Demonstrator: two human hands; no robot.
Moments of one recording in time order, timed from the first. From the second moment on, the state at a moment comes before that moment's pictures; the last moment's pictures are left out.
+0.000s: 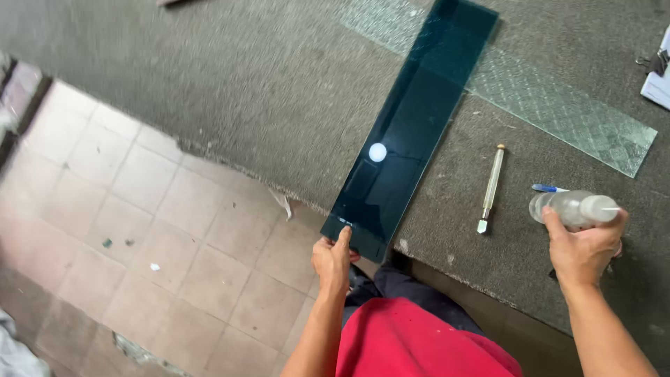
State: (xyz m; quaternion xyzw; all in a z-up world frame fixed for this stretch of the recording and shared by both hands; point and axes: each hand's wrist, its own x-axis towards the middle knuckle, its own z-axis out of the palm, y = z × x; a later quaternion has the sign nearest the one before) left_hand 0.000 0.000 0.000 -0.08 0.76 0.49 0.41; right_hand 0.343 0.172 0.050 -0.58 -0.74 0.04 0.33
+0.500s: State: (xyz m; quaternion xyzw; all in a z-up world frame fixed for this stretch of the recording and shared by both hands) left_hand -0.001 0.029 0.030 -0.03 0.85 0.38 0.37; right_hand 0.208 0.100 0.083 -0.32 -0.86 0.35 0.18
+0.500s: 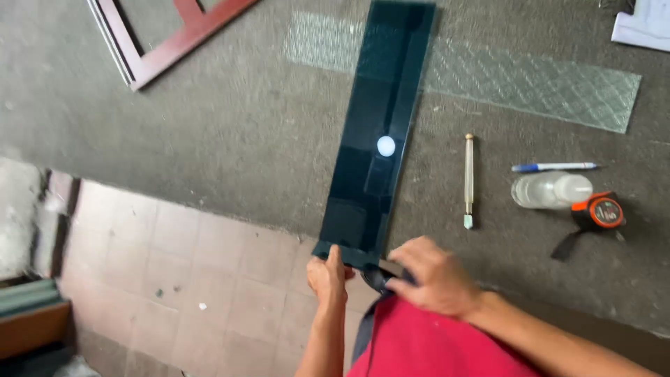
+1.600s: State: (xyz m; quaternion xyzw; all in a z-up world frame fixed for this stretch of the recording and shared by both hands) left_hand -0.061 0.159 0.077 0.18 0.88 0.34 0.28; right_hand 0.210 0.277 0.047 -0.46 -0.27 0.67 0.51
